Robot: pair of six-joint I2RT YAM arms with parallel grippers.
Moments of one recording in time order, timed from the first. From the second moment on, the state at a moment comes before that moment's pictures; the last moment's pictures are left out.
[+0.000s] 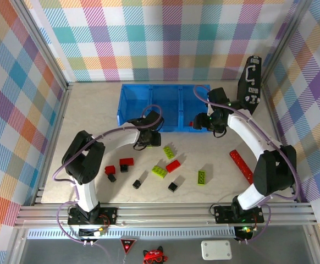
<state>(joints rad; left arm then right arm) -0.67 1.85 1.26 -0.61 -0.14 -0.63 0.33 1.57 1.33 -0.92 -0.11 0.39</state>
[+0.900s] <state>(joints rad) -0.67 1.90 1.19 -0.50 -0.24 -0.60 0.33 1.56 1.33 -0.96 -0.10 0.39</state>
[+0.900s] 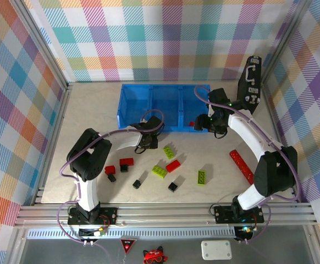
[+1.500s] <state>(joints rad) -0.68 1.89 1.17 -0.49 -0.26 -0.60 0.33 1.54 1.33 -0.96 -0.10 0.39</state>
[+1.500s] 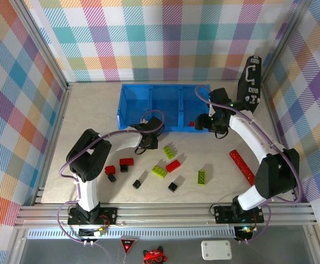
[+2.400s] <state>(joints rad) -0.76 1.72 1.29 -0.62 -0.24 -0.61 0.33 1.51 1.33 -0.96 -0.08 0.41</state>
